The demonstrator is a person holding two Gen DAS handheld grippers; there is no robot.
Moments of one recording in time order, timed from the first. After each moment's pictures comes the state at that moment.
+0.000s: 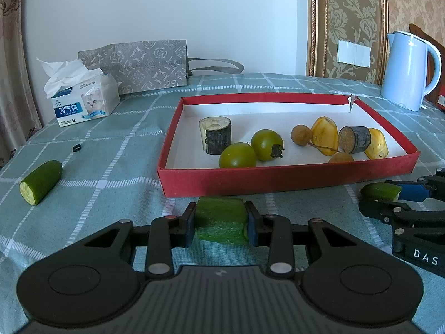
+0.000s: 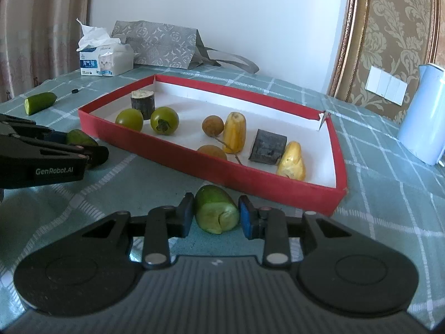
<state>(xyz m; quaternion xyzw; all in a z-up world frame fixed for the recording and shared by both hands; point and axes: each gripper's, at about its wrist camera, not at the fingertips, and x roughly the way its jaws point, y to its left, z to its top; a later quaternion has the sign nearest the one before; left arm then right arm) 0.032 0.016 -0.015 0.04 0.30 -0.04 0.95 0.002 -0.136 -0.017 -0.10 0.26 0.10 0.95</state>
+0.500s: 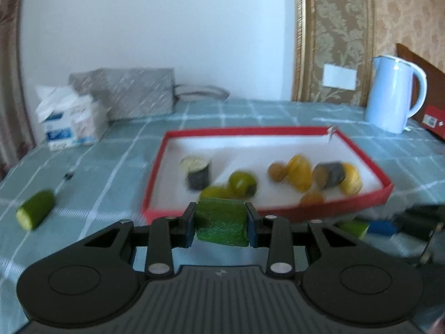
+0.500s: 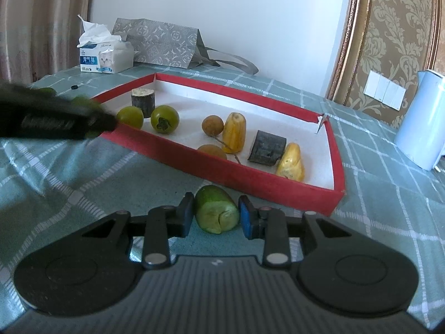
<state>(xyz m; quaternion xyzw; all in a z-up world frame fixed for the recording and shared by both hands) 0.033 0.000 0.020 0.03 0.26 -0.08 0.96 0.001 -0.132 -0.017 -0.11 0.26 0.09 0.95</state>
